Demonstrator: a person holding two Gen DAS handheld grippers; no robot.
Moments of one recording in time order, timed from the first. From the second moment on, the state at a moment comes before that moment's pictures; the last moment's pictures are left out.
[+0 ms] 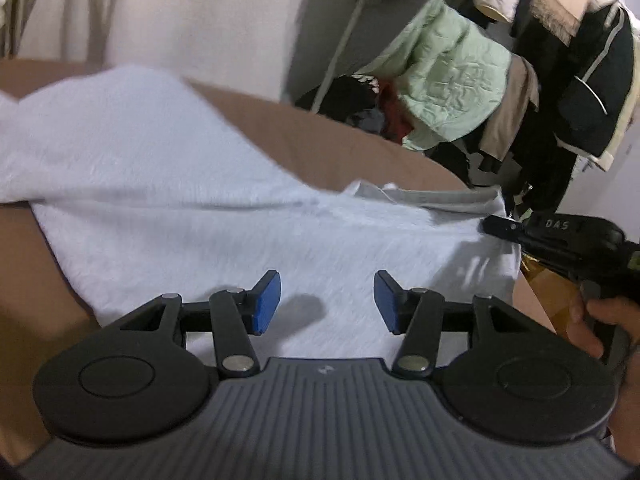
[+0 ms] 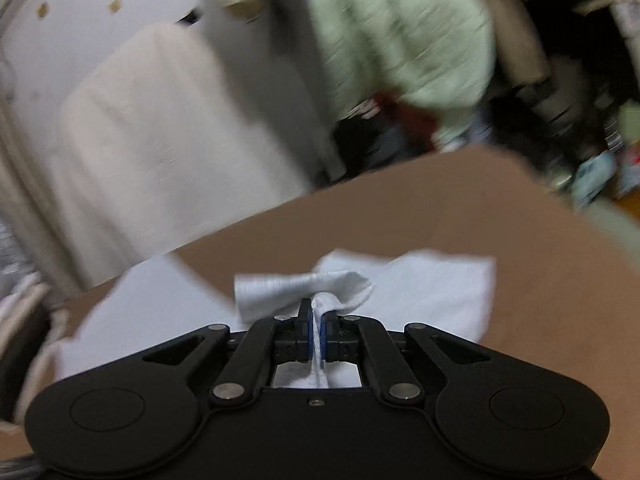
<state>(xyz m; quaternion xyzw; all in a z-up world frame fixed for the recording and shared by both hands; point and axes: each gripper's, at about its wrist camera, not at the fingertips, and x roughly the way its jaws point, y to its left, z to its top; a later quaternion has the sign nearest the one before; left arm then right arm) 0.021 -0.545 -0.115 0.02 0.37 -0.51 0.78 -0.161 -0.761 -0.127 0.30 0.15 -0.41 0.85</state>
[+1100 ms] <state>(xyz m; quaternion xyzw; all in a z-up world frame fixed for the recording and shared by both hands) 0.055 -0.687 -0.135 0.19 0.26 -0.60 0.73 -0.164 -0.849 -0.197 0.49 0.10 -0.38 0.78</state>
